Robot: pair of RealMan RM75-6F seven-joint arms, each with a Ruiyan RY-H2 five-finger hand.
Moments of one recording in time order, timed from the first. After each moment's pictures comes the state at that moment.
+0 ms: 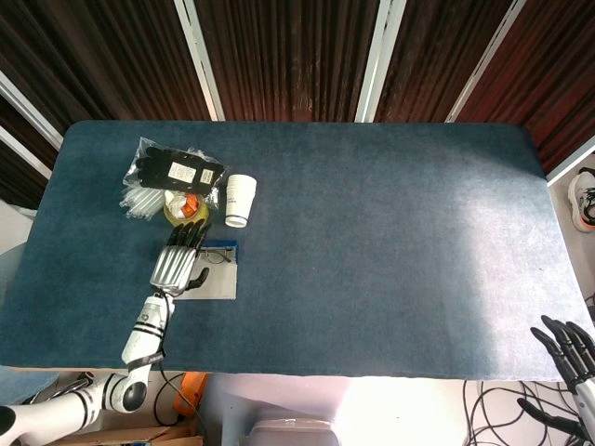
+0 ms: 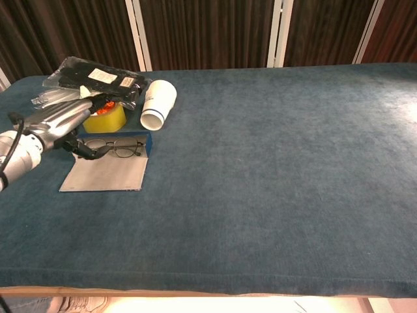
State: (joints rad) left arm -0.62 -1.67 -0.19 -1.26 1.21 1.08 0.23; right arm -0.13 -1.02 -0.13 -1.42 -1.87 1.86 0.32
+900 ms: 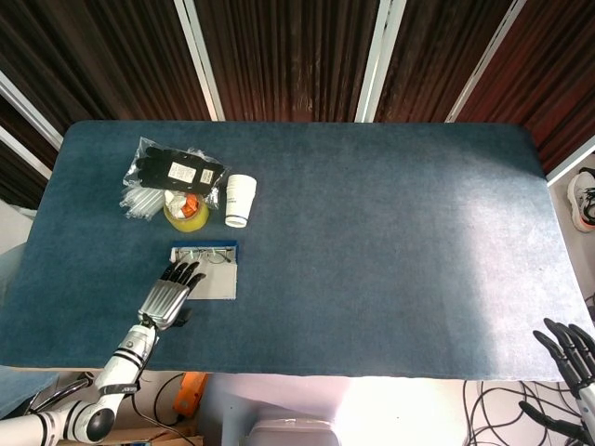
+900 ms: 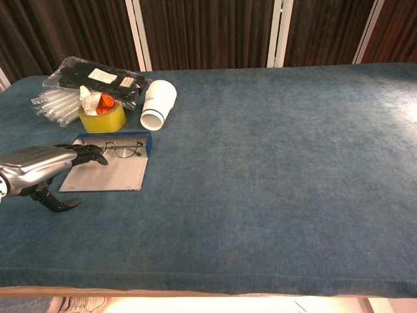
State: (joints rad) left arm -0.58 -1.51 -0.05 -1.44 1.12 0.96 0.43; right arm -0.14 -1.03 -0.13 -1.40 -1.88 1.88 0.33
